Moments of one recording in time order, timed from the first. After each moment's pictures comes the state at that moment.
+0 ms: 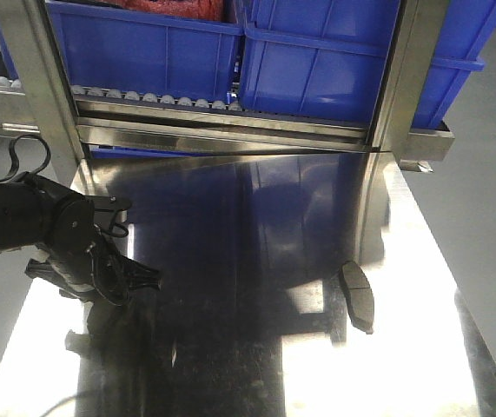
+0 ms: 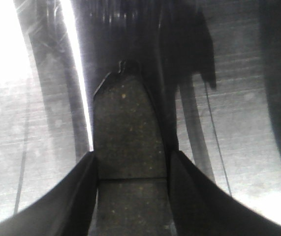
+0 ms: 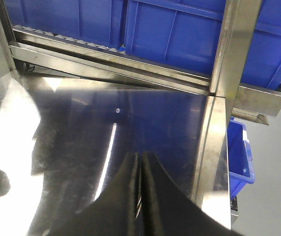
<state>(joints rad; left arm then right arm) -0.36 1.83 -1.08 0.09 0.71 -0.39 0.27 0.46 -0.41 0.01 0.32 -0.01</state>
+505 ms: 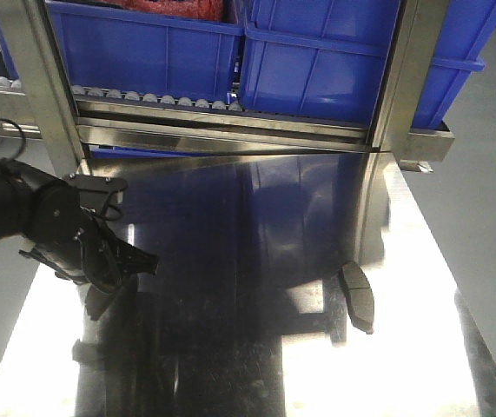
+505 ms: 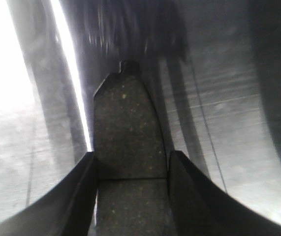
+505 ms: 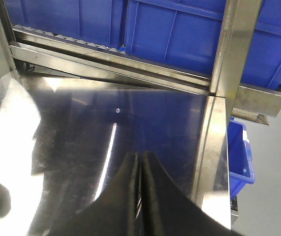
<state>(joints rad) -0.36 1.73 -1.08 0.09 0.68 -0.33 0.27 0.46 -0.41 0.01 0.32 -0.01</state>
